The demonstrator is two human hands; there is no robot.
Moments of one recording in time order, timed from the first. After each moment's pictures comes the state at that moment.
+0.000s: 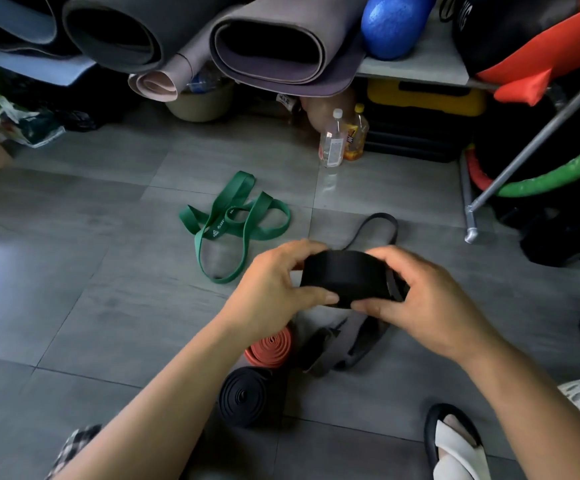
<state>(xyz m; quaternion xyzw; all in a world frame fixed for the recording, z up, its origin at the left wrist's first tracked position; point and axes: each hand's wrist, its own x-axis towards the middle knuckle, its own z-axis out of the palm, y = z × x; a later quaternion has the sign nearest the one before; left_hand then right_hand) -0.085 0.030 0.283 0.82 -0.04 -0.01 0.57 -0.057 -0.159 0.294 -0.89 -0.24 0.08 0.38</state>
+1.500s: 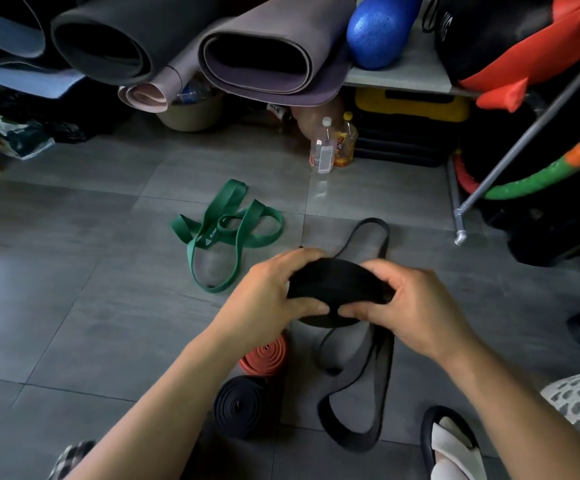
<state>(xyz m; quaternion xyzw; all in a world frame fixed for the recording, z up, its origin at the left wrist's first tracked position) -0.082 0.031 0.284 0.86 -0.09 -0.03 0.51 -0.054 -0.159 0.291 -0.89 -0.19 0.08 0.41</state>
